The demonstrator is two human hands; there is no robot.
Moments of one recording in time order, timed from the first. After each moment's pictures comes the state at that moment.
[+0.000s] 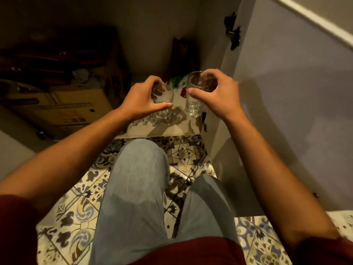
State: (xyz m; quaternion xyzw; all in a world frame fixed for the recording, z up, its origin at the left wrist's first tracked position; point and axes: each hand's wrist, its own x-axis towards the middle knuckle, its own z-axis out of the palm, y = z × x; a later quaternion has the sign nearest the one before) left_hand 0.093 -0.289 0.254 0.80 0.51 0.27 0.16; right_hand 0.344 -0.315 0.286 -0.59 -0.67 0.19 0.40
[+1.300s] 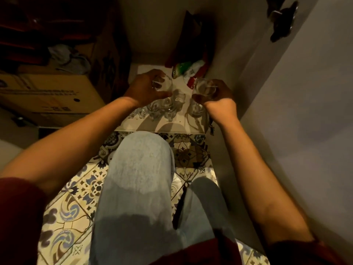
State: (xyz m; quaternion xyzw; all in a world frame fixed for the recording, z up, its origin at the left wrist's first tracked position) left_hand 0.086 -0.159 0.155 0.69 0.61 0.26 0.30; right_hand 0.337 -0.205 0.170 -0.62 -0.59 0.35 0.38
